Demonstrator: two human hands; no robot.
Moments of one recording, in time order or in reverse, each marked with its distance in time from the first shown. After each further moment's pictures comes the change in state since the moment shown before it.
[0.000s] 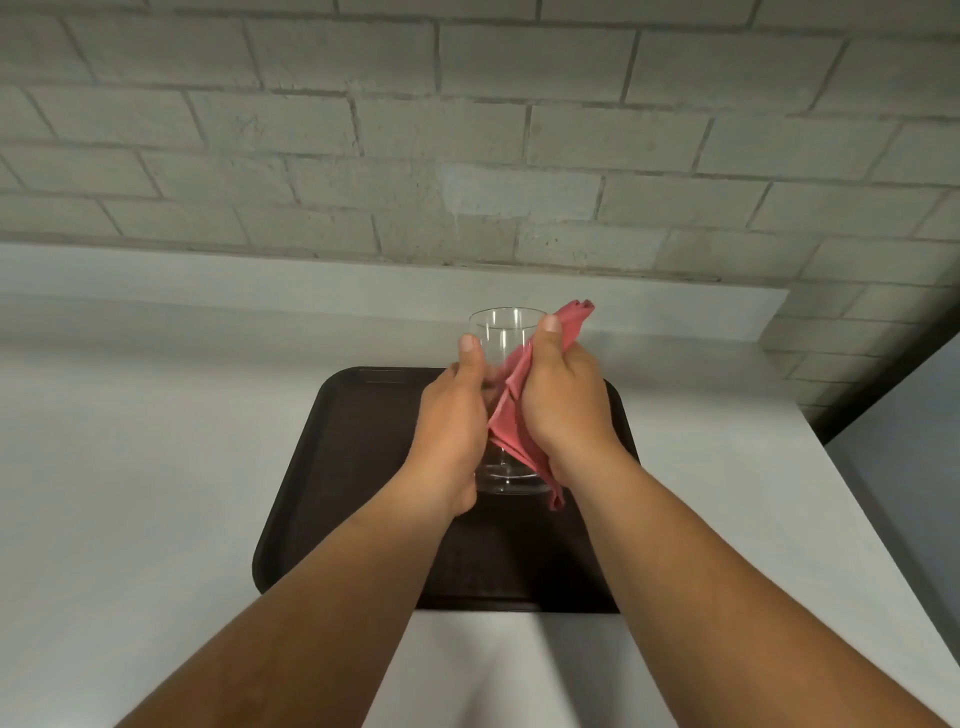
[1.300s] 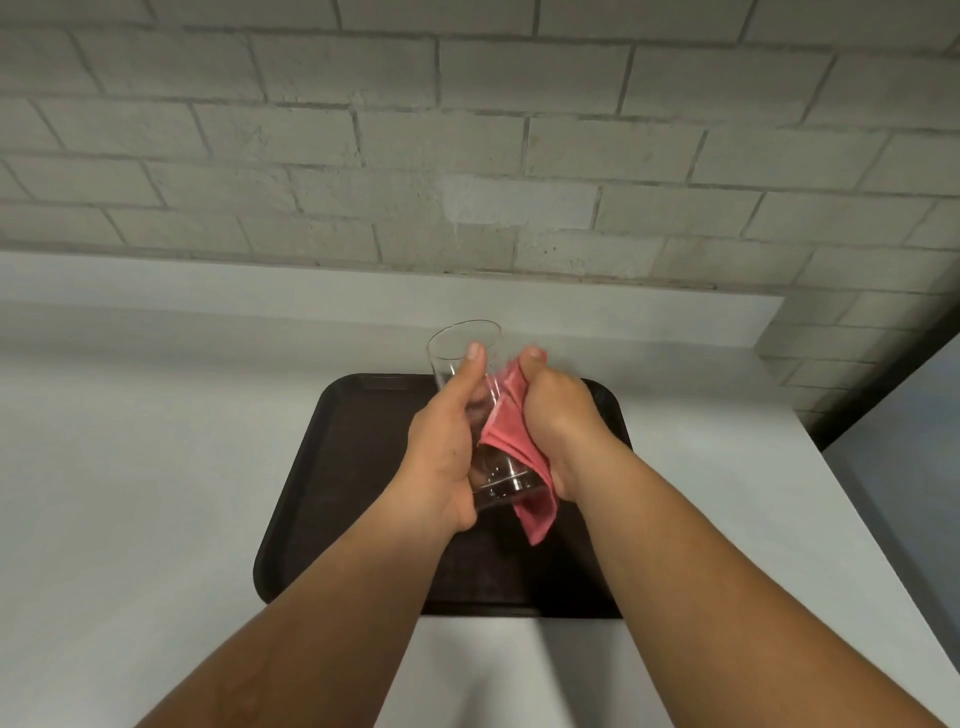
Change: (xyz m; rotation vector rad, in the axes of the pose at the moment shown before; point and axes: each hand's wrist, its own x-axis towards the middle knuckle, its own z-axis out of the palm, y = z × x) left_hand -0.016 0.006 -0.004 -0.395 -0.109 -0.250; right_hand -0.003 -0.004 -0.006 0.163 -0.204 0.352
